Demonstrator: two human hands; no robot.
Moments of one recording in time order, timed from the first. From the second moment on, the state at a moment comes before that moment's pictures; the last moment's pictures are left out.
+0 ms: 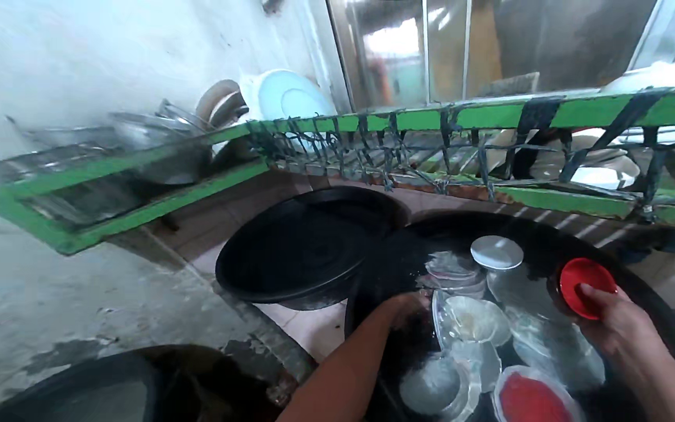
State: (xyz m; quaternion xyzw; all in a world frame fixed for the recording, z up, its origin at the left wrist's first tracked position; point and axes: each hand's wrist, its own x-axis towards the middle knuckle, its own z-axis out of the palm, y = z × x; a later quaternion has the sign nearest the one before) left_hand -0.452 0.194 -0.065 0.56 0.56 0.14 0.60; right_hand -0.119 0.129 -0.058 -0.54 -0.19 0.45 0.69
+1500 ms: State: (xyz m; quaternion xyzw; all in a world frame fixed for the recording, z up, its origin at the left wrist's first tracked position) left_hand -0.431 0.183 -0.032 0.55 0.54 0.31 0.56; right_hand -0.127 0.127 -0.049 -0.50 -0.22 0.52 0.66
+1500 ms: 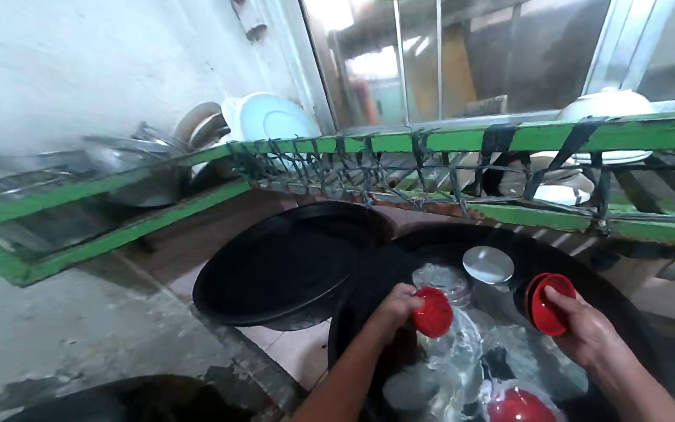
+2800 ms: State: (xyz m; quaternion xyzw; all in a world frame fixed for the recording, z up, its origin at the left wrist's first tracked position) left_hand -0.437 0.222 -0.095 0.56 0.59 0.13 0.57; right_hand -0.112 0.124 -0.058 -0.47 -0.20 0.51 0.69
